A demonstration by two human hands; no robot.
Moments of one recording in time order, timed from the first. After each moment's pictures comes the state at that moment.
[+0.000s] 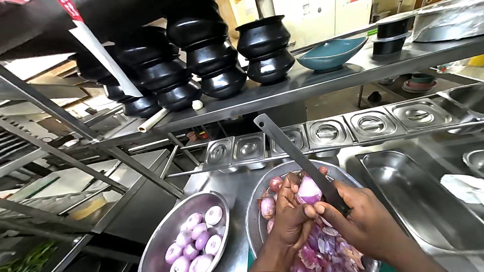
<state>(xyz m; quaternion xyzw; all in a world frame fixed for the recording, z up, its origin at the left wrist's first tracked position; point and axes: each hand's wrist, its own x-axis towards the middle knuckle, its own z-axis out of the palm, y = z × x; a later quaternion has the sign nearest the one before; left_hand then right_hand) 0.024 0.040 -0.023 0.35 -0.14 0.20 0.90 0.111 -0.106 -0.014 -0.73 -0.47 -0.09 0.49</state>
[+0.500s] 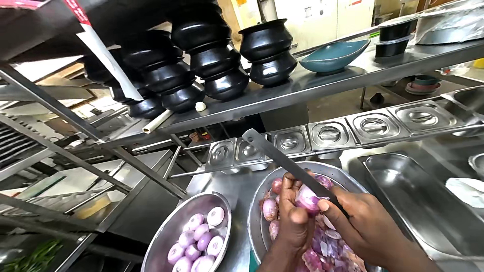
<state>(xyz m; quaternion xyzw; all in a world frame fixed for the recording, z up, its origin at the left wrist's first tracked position) 0.031 0.033 -0.025 0.44 -0.09 0.30 0.84 0.109 -0.102 -0.013 -0.71 -0.50 -0.16 0.47</state>
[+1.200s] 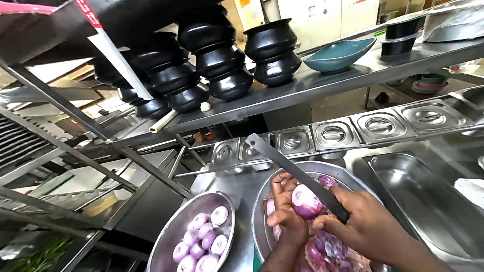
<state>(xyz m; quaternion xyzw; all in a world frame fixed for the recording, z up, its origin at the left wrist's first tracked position) 0.036 0.044 -0.032 0.51 -0.09 0.47 0.71 0.109 -0.101 -0.011 -0.75 -0.49 -0.08 0.43</state>
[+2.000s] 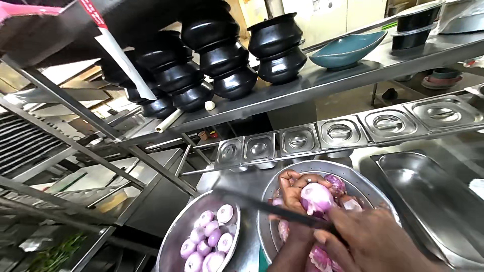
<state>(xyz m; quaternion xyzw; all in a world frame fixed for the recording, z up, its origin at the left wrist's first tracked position) 0.044 0.045 -0.031 0.49 -0.09 0.43 0.75 0.079 -0.102 -0.006 -0.72 -0.57 -0.24 0.33</state>
